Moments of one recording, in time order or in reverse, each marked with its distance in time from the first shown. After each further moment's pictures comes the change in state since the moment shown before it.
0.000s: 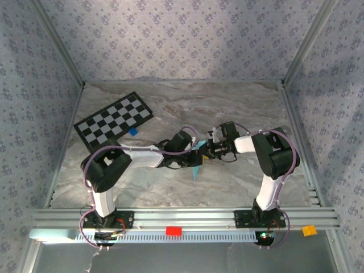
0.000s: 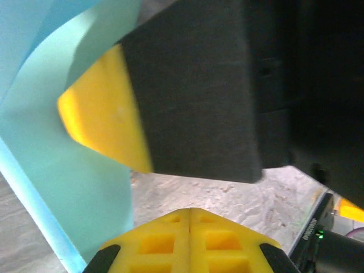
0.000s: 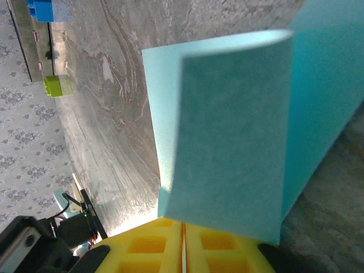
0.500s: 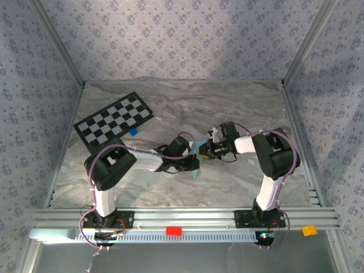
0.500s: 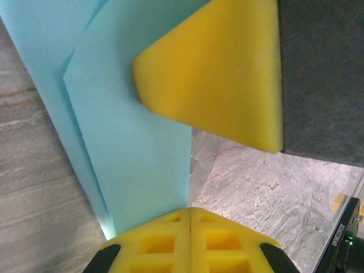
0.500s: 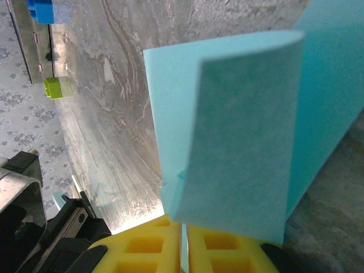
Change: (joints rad) left arm -0.003 0.028 -0.101 0.119 -0.022 -0.018; right arm 0.005 -0.013 -0.006 0.009 0.012 0.013
